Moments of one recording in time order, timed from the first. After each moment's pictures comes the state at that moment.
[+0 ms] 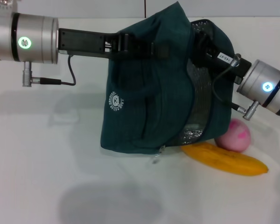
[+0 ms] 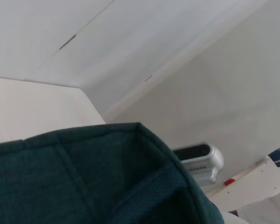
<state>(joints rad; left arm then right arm) -0.75 -2.04 0.84 0.73 1.84 1.71 -2.30 0.82 2.03 -0.12 0.17 -1.89 -1.31 1.63</state>
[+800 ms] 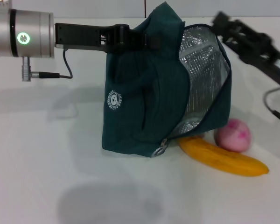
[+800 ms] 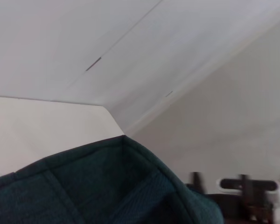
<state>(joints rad) -0.74 -2.03 0.84 0.73 1.84 1.64 -2.29 0.66 2.02 -0.12 0.02 -1.88 -1.67 1.56</state>
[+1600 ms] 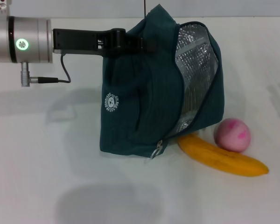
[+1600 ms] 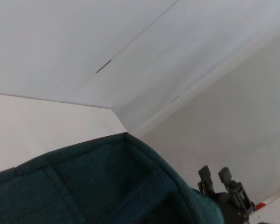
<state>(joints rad) -0.72 -2.03 0.84 0.72 1.84 1.62 -2.27 0.35 2.02 -0.08 -0.04 -1.55 -1.69 1.21</state>
